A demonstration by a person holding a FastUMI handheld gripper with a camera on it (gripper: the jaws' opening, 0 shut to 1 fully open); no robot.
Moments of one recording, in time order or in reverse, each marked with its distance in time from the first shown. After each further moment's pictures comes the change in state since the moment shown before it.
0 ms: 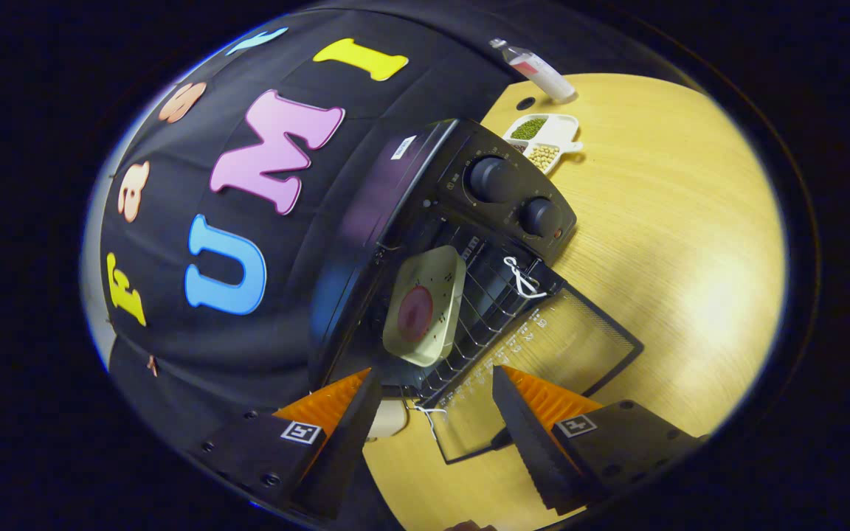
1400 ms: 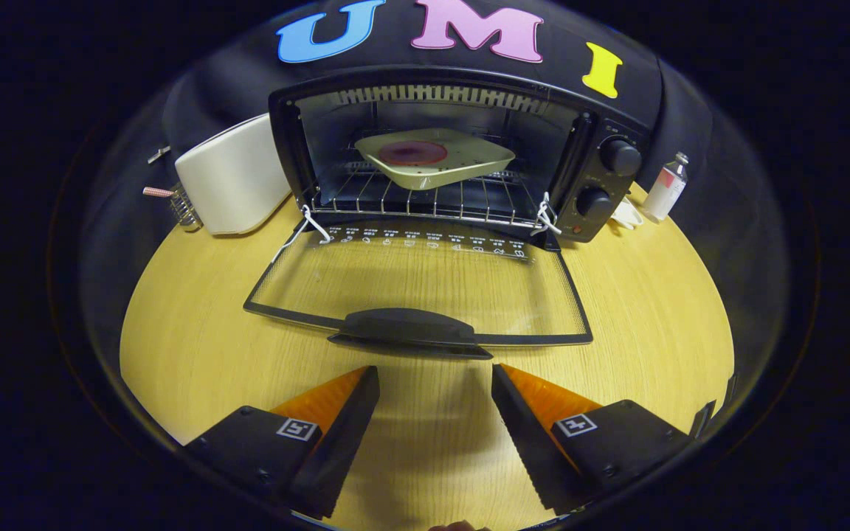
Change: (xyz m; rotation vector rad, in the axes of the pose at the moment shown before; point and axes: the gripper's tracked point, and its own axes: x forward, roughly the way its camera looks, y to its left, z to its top) arm 0.007 -0.113 -0.095 -0.990 0.175 -0.384
